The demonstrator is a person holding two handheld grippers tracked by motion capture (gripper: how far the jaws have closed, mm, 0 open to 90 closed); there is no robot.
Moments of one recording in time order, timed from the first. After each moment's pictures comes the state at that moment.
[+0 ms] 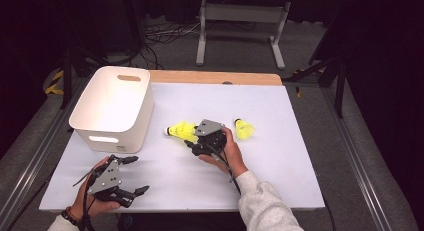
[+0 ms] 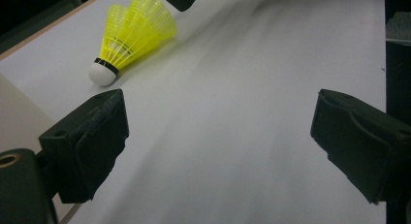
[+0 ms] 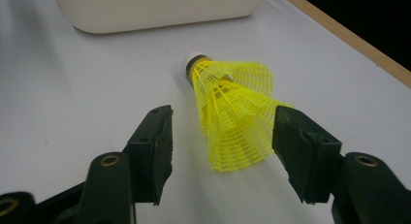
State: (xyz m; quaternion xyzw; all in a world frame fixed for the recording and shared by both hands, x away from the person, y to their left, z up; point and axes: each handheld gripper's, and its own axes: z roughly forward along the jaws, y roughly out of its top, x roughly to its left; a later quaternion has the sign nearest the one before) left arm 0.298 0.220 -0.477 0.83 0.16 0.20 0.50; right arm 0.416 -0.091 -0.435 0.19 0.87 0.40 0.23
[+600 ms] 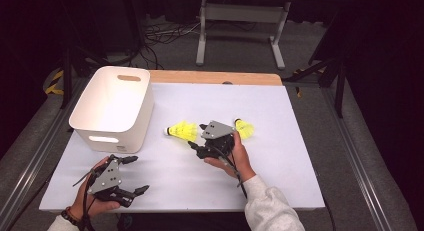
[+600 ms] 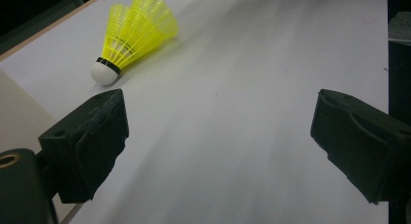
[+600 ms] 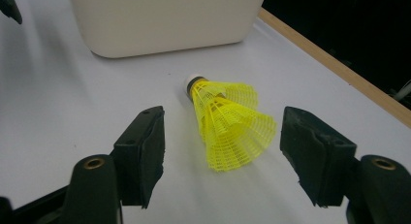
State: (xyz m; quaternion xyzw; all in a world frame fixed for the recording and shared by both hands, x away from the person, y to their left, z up) left arm 0.298 0.221 -0.477 0.83 0.16 0.20 0.50; right arm 0.395 -0.107 -0.414 0.18 0.85 0.43 0.25
